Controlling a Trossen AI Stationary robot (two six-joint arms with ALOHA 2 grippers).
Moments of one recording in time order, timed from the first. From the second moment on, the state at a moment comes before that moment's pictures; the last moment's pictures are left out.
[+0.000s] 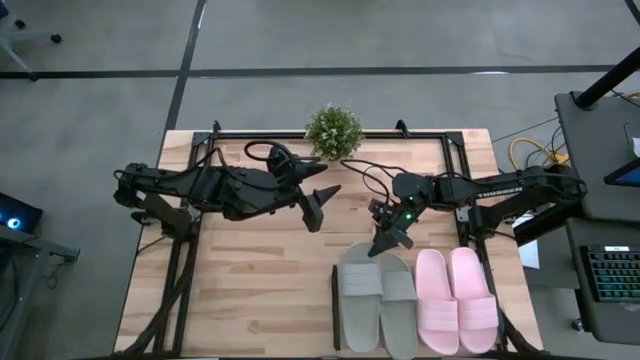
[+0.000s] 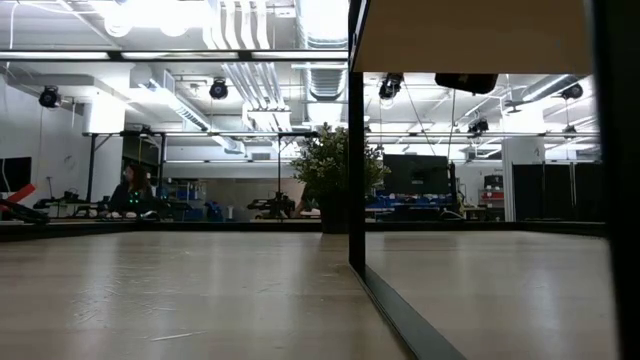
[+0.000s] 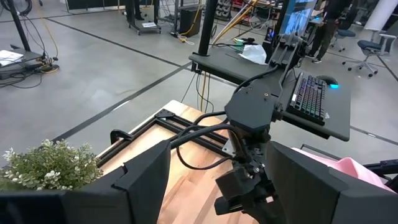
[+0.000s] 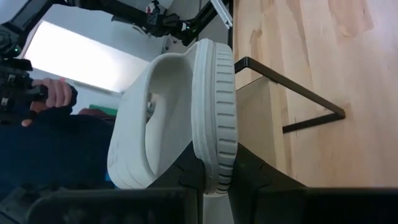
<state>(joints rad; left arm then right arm) -0.25 1.57 1.91 -0.61 -0.68 -0.38 0.01 1.23 0.78 -0.01 -0.75 0.78</state>
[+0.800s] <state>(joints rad) -0.24 1.57 1.91 -0.61 -0.67 -0.38 0.02 1.24 0.78 0.05 -0.76 0.72</state>
